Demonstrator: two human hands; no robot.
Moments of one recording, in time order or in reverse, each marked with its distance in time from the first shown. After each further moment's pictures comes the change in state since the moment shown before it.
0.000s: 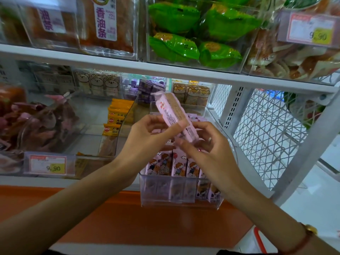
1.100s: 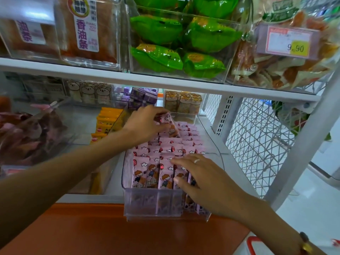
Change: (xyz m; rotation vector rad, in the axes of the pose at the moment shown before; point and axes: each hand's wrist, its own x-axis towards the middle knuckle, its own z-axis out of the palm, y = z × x) left_hand 0.096 -0.006 0.004 1.002 -0.154 0.285; right_hand -0.003 0.030 -0.036 -0.961 -0.410 -0.155
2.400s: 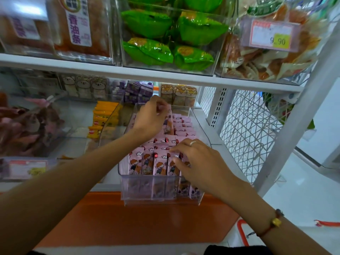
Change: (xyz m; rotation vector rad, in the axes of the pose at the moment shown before) left_hand 0.007 0.014 0.038 -0.336 0.226 -0.134; right_hand 0.001 0.002 -0.001 -0.109 0.207 0.019
